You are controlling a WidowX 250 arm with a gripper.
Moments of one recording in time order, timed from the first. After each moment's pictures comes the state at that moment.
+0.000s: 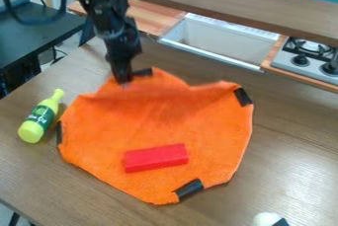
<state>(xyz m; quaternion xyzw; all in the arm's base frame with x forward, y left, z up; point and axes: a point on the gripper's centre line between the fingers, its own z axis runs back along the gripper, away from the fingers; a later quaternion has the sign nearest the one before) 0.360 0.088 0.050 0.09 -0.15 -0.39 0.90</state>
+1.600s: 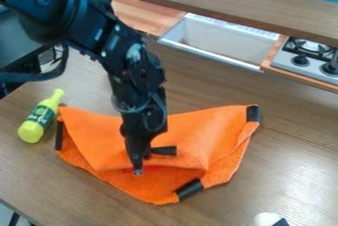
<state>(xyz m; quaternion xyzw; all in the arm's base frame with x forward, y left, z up) 0.261 -0.021 0.039 0.07 -0.11 -0.46 0.88</state>
